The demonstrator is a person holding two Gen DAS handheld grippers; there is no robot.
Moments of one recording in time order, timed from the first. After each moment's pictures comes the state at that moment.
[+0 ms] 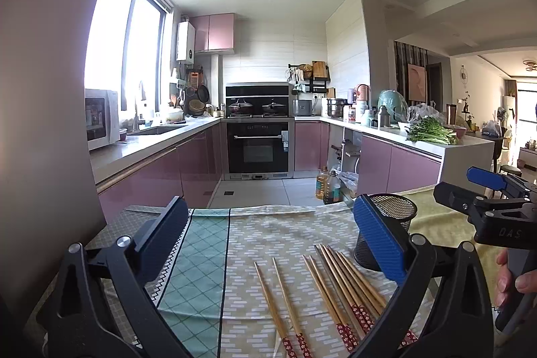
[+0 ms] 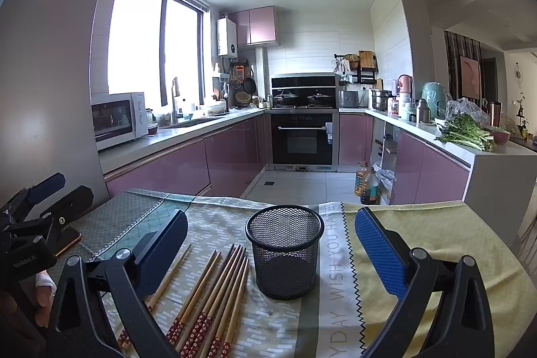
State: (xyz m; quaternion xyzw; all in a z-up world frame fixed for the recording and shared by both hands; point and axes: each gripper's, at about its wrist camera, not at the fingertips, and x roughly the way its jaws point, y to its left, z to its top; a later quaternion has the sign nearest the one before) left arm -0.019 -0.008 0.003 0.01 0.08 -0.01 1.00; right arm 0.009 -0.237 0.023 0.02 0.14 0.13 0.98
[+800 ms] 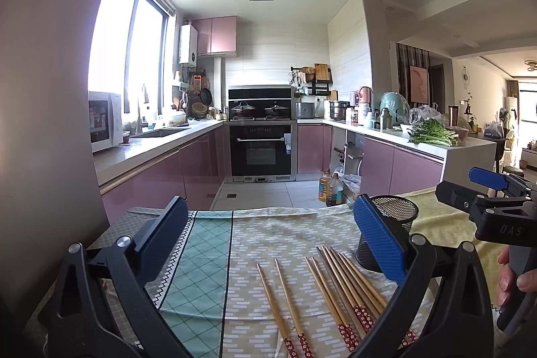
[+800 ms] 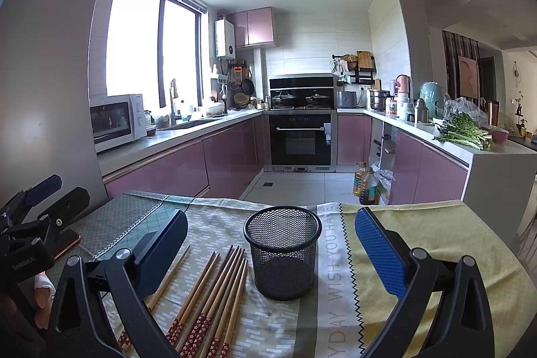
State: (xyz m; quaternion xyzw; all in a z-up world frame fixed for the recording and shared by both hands) left arm -0.020 -0.006 0.005 0.02 0.07 0.00 1.00; right arm 0.008 -0.234 0.017 0.02 0.14 0.13 0.98
